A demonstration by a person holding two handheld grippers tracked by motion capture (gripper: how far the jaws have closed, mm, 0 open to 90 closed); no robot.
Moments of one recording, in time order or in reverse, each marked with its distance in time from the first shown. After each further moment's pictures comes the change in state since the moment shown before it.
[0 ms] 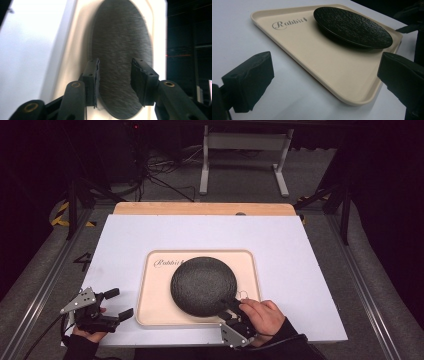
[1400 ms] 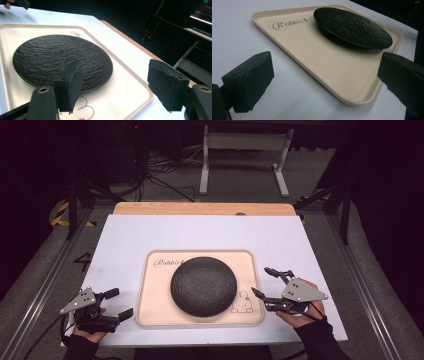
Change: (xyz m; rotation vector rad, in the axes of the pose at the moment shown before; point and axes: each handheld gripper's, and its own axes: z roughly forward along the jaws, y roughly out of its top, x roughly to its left) left arm 0.000 0.000 0.000 -0.004 0.001 -0.003; right arm -0.020 -0.125 -0.048 -0.320 -0.220 0.902
